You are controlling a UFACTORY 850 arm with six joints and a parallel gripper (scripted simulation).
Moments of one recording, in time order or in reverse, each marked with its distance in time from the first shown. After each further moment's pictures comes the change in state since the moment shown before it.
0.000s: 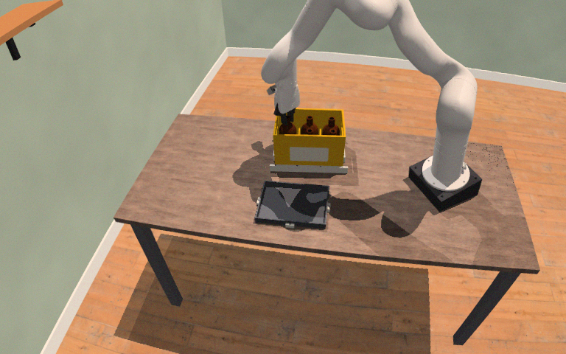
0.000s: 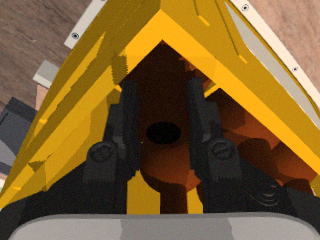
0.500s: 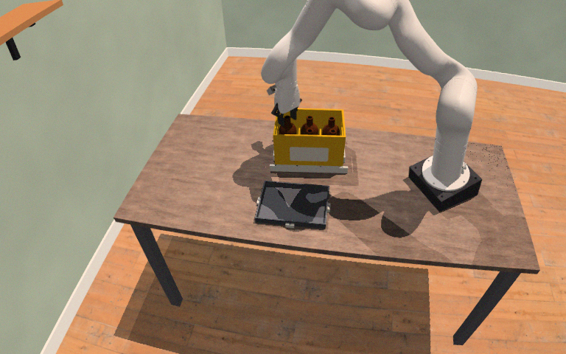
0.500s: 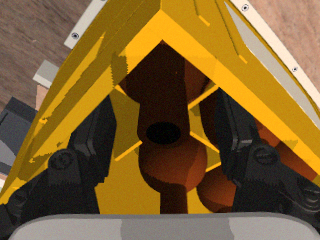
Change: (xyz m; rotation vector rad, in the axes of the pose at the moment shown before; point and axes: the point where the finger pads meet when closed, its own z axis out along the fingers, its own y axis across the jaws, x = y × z) arm 0.000 0.000 0.000 0.000 0.000 0.000
